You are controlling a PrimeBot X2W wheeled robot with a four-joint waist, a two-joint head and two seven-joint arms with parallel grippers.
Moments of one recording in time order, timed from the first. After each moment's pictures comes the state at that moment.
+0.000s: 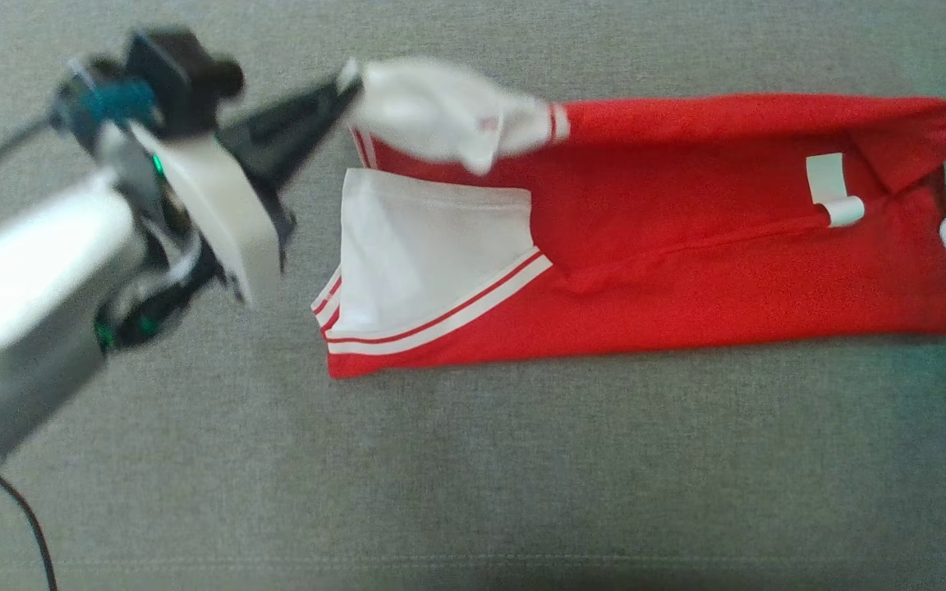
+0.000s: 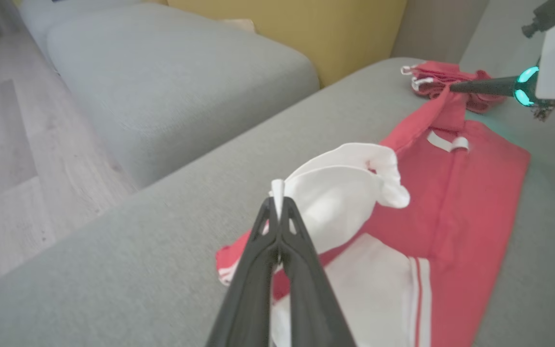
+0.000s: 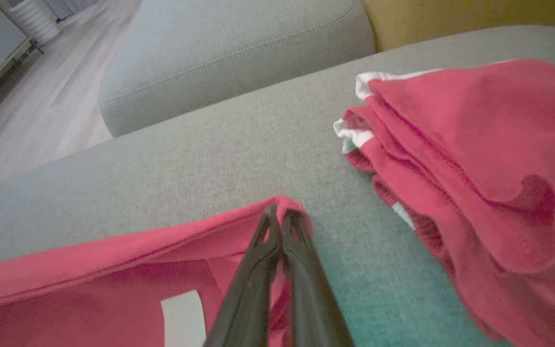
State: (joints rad) left arm -1.14 0.68 -1.32 0.19 -0.99 -0.04 -0.14; right arm -0.61 -0.33 -0.11 0.52 0.49 0.12 0.36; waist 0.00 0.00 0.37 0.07
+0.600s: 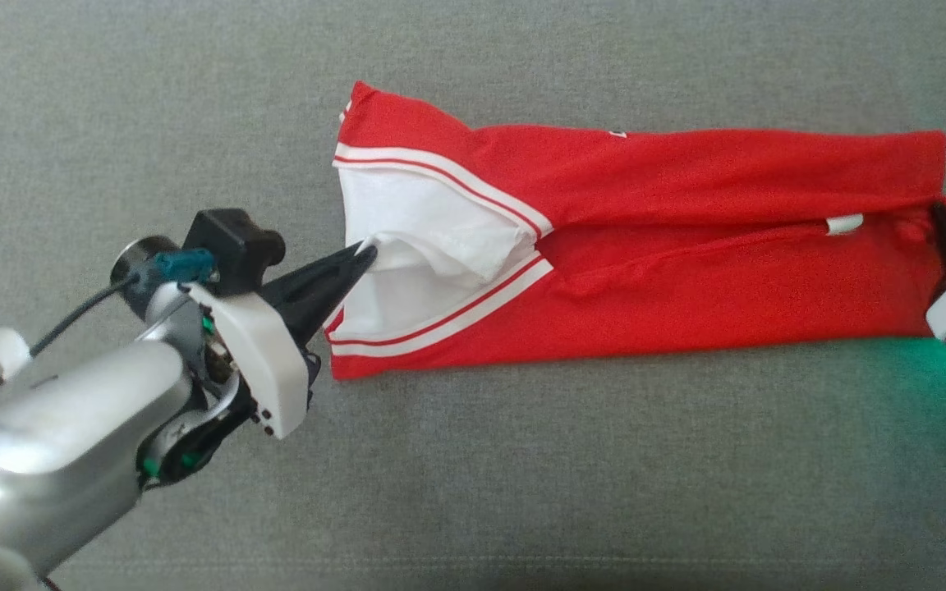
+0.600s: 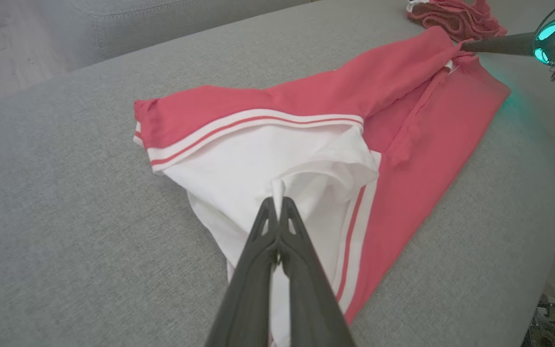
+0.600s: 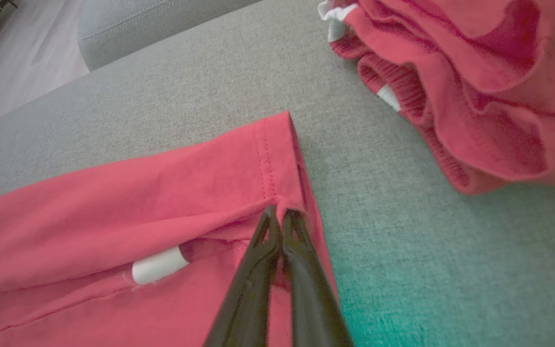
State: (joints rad) left arm -0.89 0.71 -1.33 0.08 -0.98 0.05 -0.10; right arm -0.40 -0.29 -0.18 0.35 0.48 0.12 0.48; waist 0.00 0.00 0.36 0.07
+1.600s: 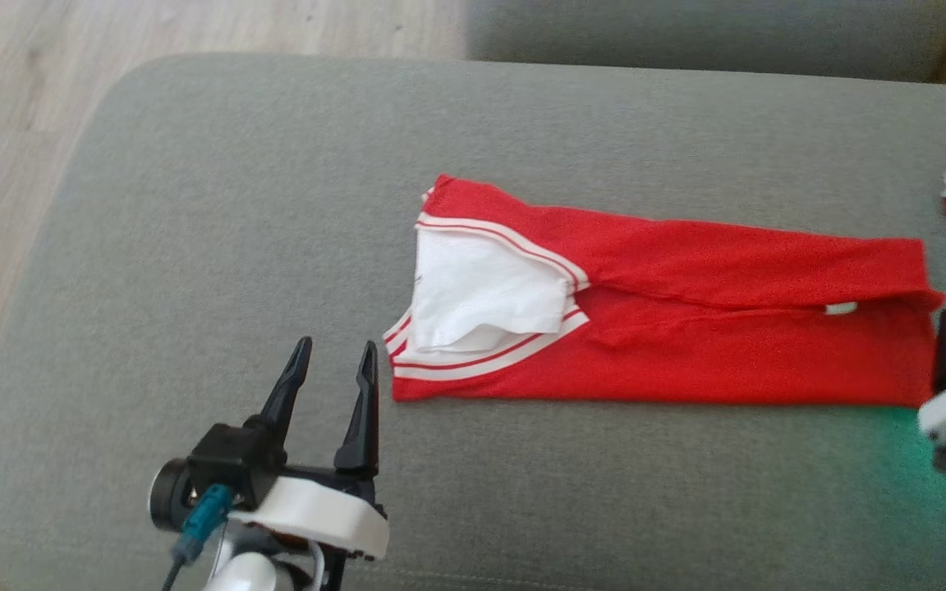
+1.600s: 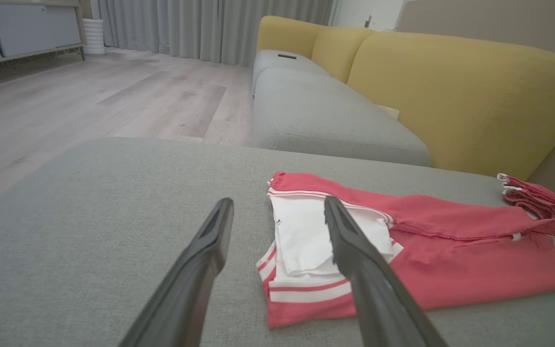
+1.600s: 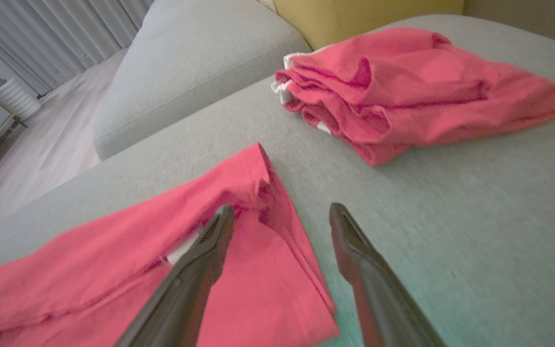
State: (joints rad) left arm -0.06 0.26 -0.60 -0.04 -0.45 0.34 -0.25; right arm -0.27 -0.11 -0.43 0.50 0.31 0.12 0.17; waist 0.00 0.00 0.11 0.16
